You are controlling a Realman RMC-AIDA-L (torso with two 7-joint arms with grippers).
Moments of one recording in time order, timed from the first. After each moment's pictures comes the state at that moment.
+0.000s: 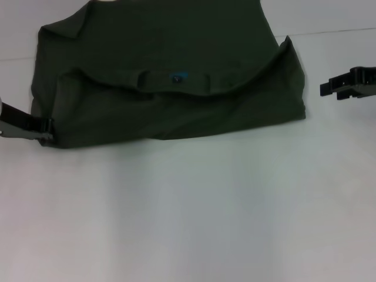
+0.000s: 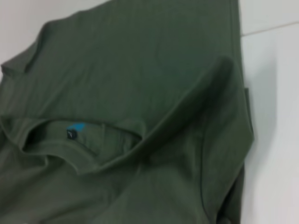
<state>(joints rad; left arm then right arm) -0.87 -1.99 -2.28 -0.66 -0.38 1.19 -2.65 0.66 1.88 -0.61 -0.82 -2.49 -1.43 2.50</state>
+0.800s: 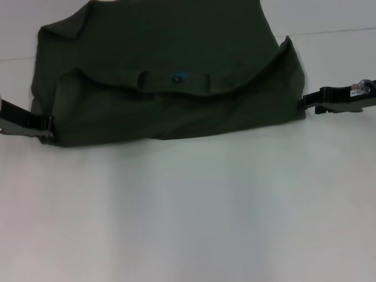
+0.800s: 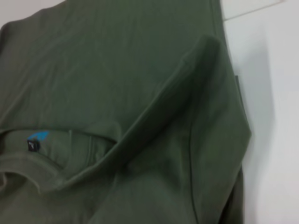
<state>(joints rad) -0.87 -2.00 -2.28 -0.69 -0.38 1.21 -2.66 0.67 1.98 -0.62 -0.71 -2.54 -1.16 2.49</state>
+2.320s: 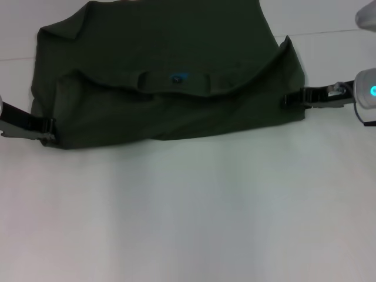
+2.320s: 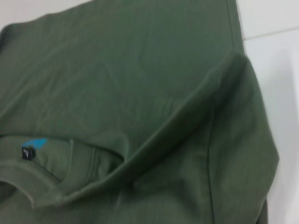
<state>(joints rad) -0.86 -2.01 -2.28 -0.70 -0.38 1.23 -2.65 0.72 2.02 -0.65 -0.63 -2.54 -0.98 2.42</state>
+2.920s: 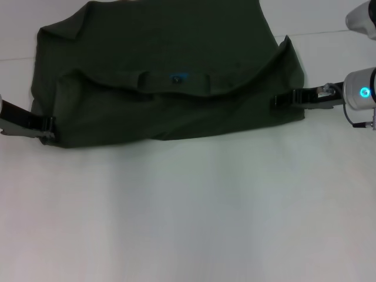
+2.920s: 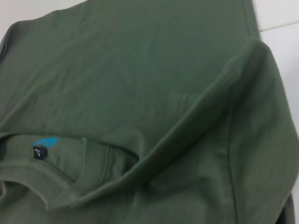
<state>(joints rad) -0.86 -2.01 -2.28 -0.72 -0.38 1.23 -2.66 0.73 2.02 -0.69 -0.59 -2.49 -0.95 2.42</state>
